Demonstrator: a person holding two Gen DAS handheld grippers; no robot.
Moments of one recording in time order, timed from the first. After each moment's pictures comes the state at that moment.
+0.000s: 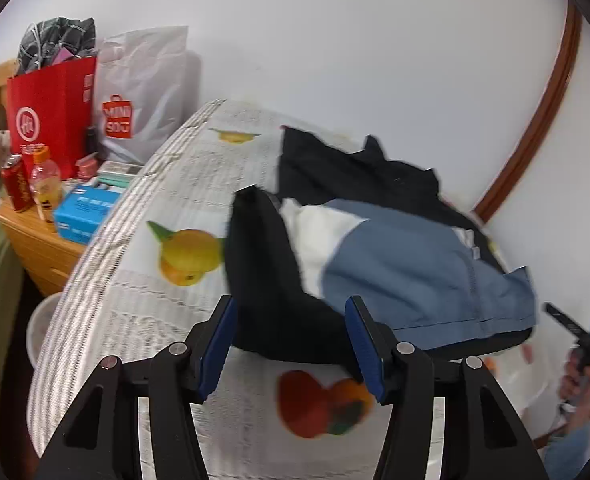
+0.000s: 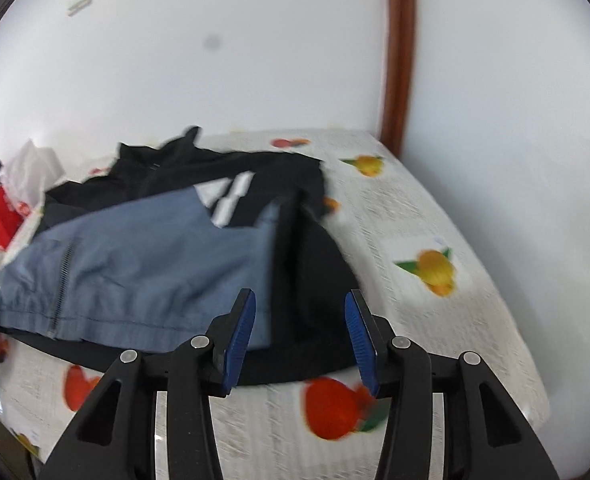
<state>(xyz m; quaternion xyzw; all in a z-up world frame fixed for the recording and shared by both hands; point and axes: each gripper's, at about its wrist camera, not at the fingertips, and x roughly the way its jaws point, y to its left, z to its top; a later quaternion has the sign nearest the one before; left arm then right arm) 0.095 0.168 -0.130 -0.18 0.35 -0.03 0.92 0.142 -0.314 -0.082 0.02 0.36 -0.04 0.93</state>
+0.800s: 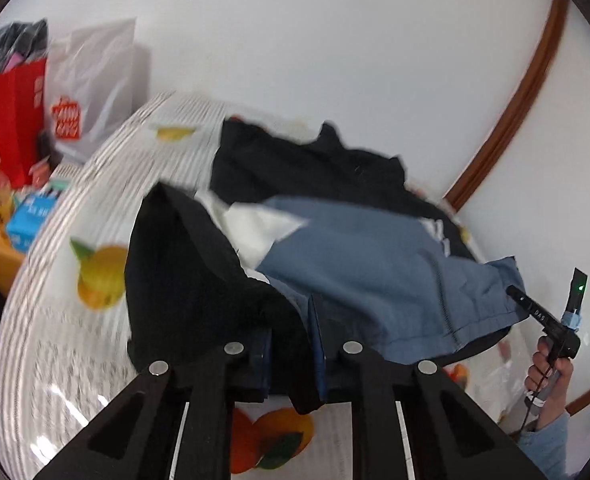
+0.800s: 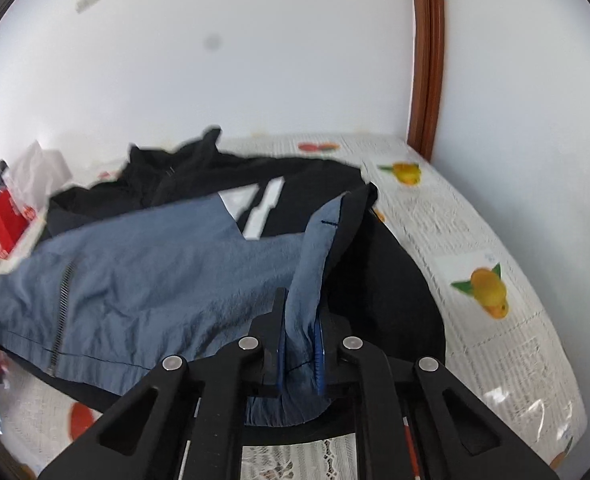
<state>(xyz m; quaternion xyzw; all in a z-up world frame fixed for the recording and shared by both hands) 0.128 0.125 -0.116 -0.18 0.36 -0.09 0.91 0.175 -0.286 -0.094 0.03 0.34 -0.02 0.94</state>
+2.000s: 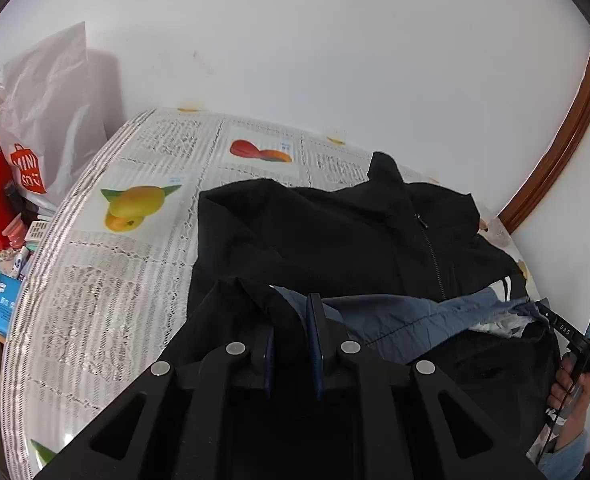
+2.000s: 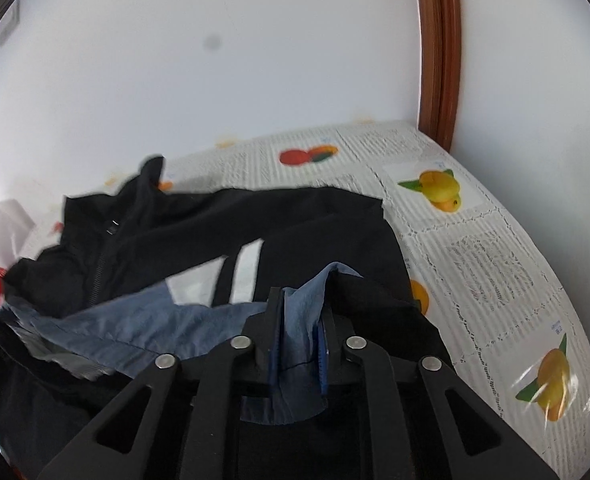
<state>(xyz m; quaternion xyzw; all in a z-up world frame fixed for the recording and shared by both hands) 0.310 0.125 -0.127 -0.14 0.40 -0.04 0.90 0.337 -0.305 -0.120 0.08 0.40 -0.05 0.91</state>
